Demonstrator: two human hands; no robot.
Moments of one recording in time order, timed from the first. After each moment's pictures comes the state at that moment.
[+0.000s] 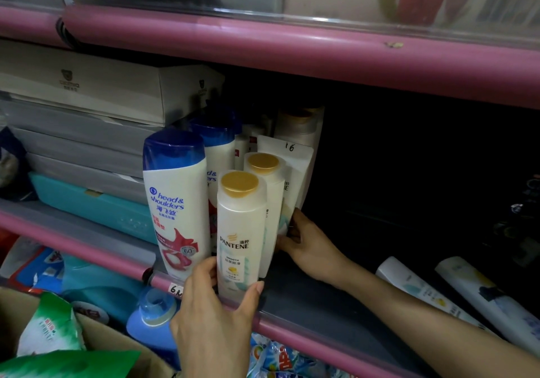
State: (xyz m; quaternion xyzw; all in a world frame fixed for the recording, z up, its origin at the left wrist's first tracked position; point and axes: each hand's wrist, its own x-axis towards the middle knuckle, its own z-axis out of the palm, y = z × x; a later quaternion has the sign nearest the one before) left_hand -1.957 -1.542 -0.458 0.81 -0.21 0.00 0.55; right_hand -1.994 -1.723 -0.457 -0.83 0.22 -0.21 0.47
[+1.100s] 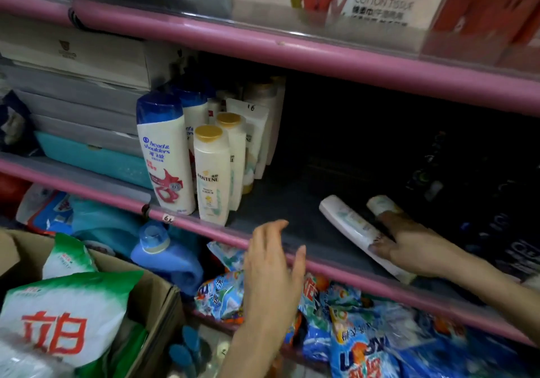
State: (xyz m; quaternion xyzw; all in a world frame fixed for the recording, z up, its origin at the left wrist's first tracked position) left_hand -2.075 -1.532 -0.441 0.76 -0.44 -0.03 0.48; right_hand -2.227 -1.706 -0.387 -0.86 0.48 0.10 0.10
